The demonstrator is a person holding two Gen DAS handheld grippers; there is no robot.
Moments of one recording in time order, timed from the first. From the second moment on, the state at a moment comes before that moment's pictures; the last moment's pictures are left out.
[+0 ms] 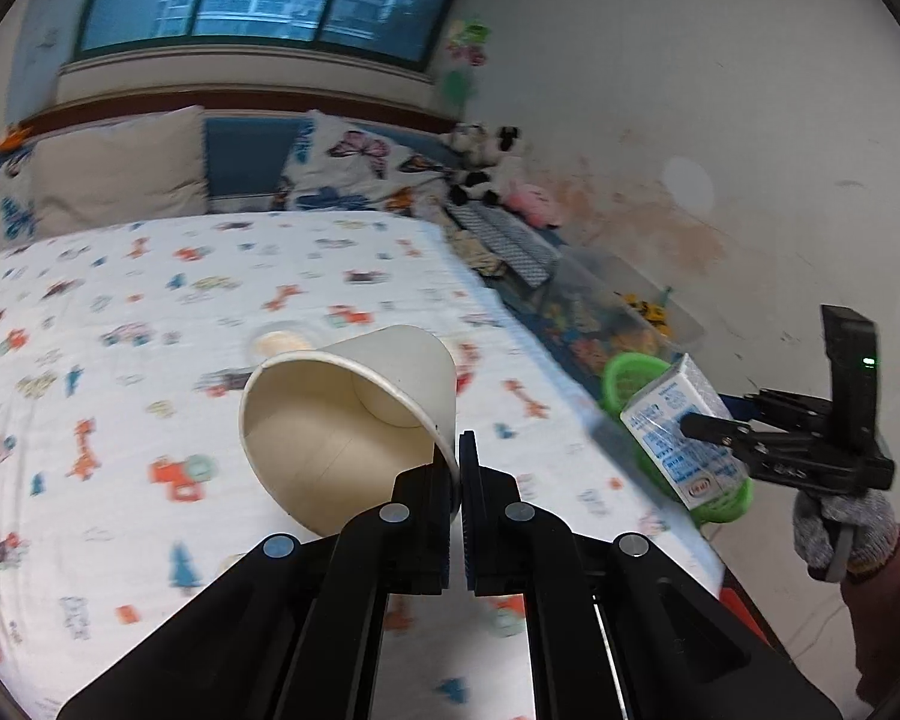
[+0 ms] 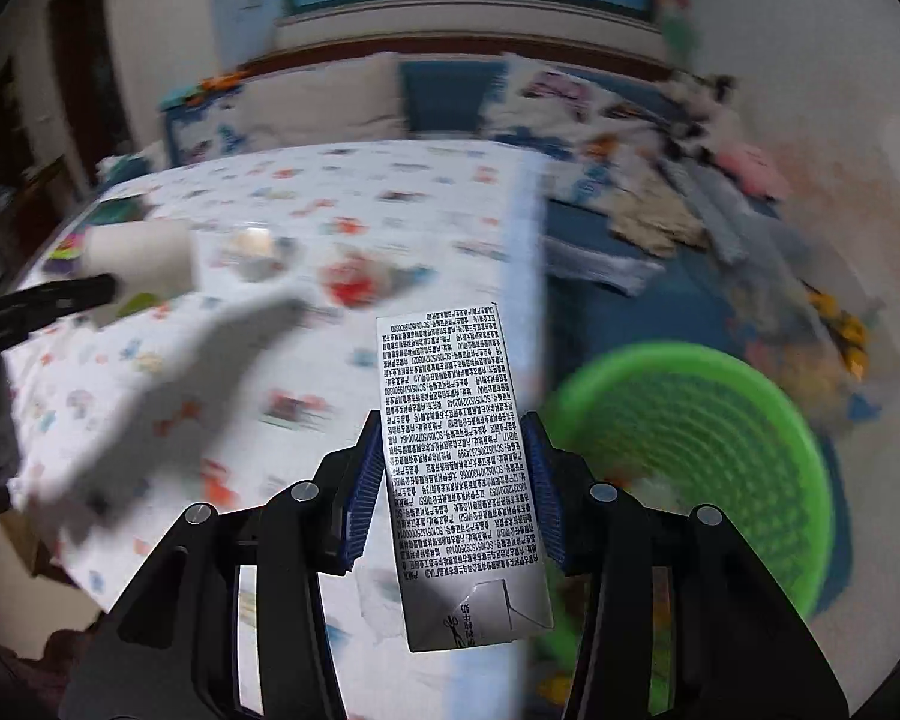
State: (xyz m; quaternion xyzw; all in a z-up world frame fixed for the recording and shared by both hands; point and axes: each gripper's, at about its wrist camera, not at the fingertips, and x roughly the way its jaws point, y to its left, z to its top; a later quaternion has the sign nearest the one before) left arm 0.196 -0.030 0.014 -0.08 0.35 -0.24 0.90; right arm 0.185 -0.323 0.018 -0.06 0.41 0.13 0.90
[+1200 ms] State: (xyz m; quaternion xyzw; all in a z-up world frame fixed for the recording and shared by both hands) left arm 0.215 -0.271 -0.002 0.03 0.39 -0.38 0.84; right arm 0.157 -0.492 -0.021 0.04 0.41 -0.05 0.91
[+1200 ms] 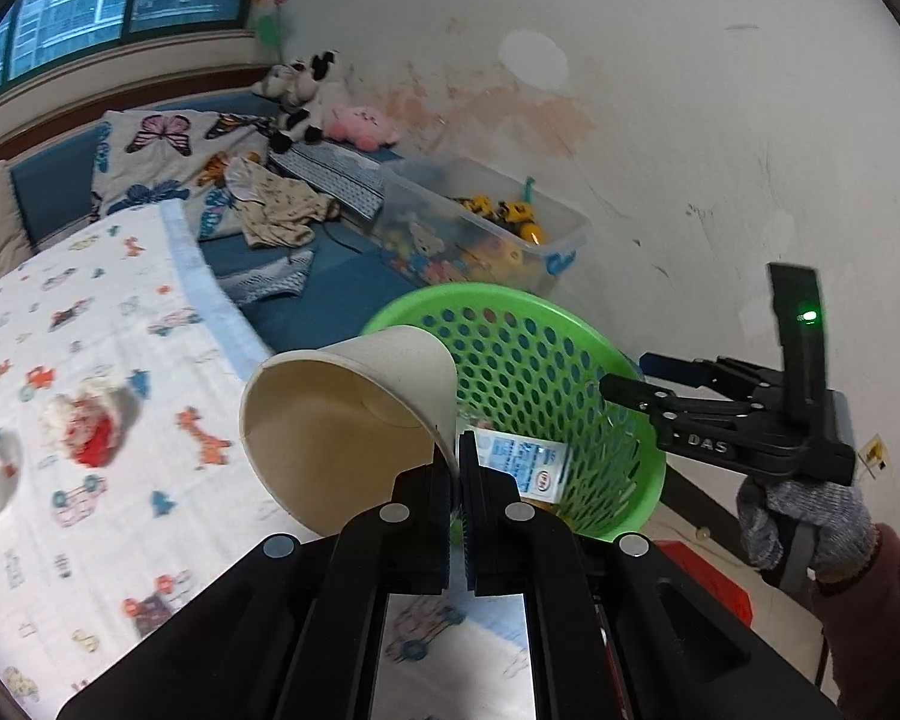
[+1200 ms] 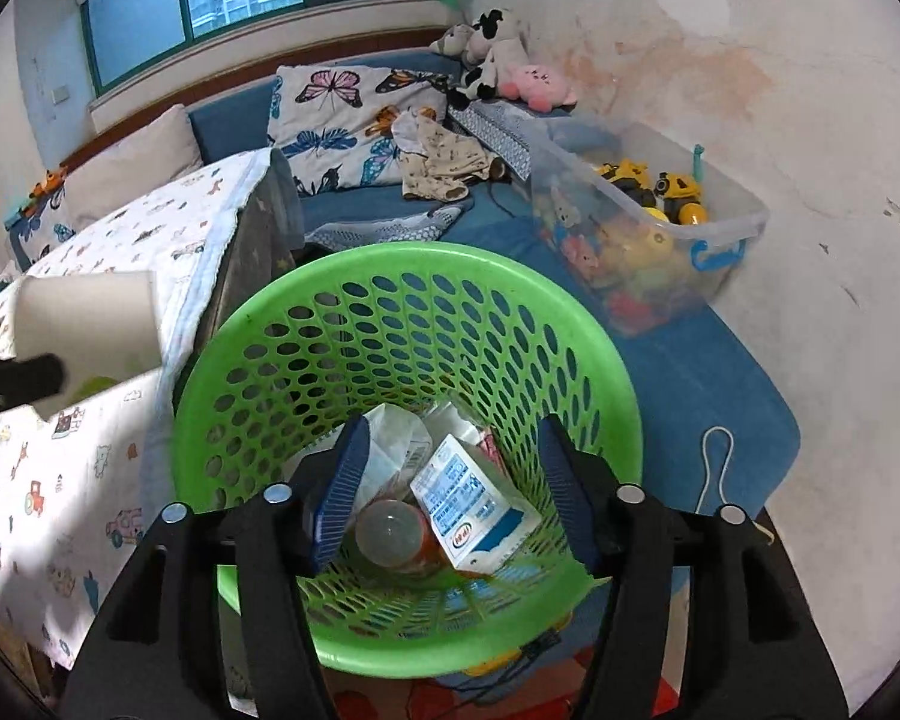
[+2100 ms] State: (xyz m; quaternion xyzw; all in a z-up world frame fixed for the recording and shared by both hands) left arm 0.208 -0.289 -0.018 0.04 0.40 -0.38 0.83; right arm 0.123 -0.492 -0.018 0.07 0.39 -0.03 0.92
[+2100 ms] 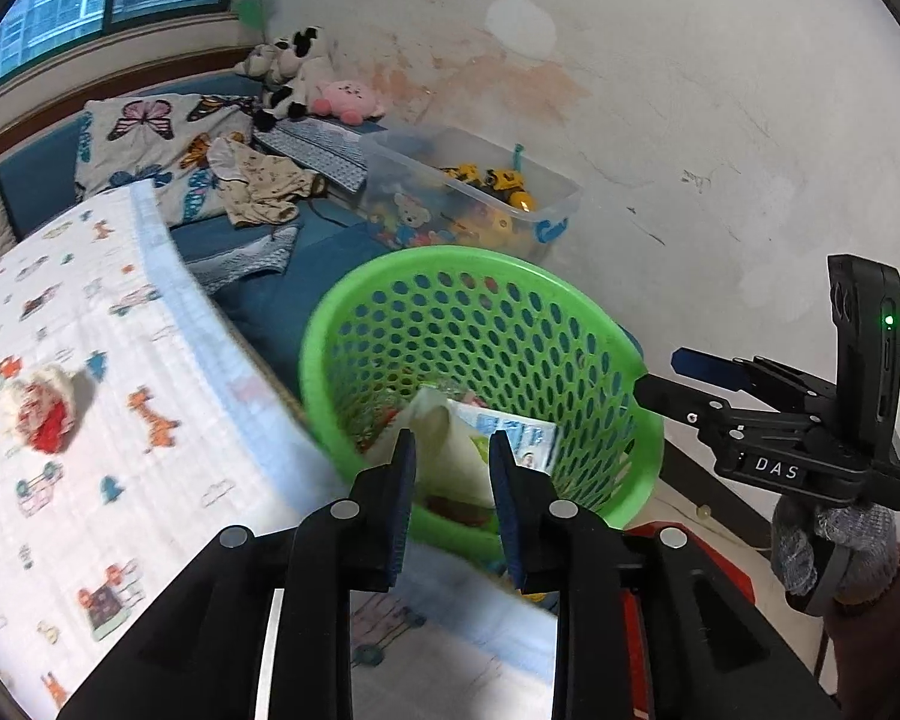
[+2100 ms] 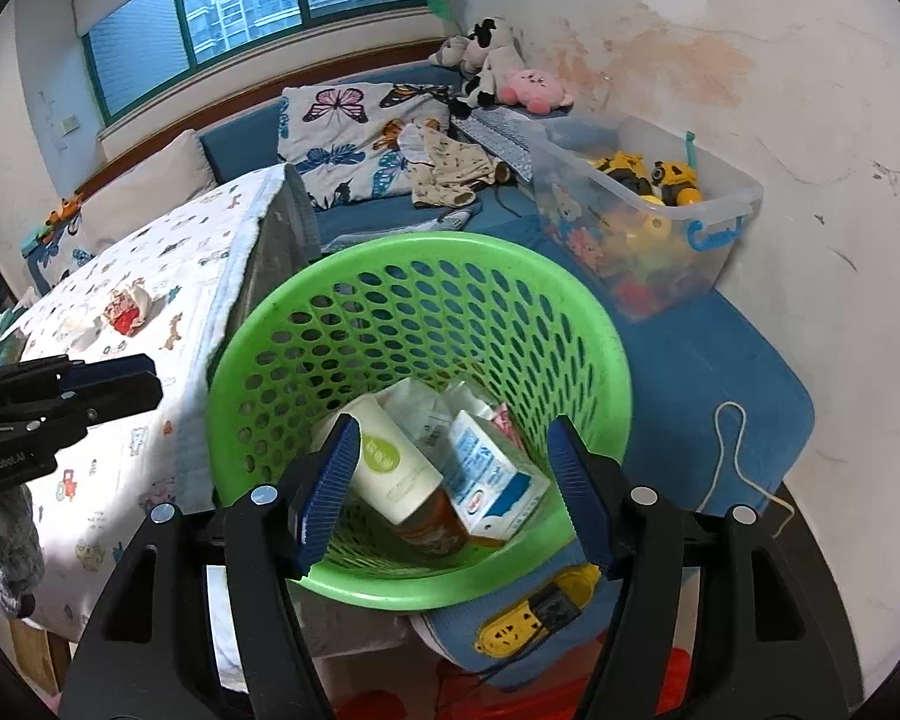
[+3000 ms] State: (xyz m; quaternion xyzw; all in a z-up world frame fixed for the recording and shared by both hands) left arm 0.232 -0.112 -0.010 -0.01 0.39 -0.22 0.89; right arm 0.180 -0.369 -0.012 0.03 0.40 0.09 0.91
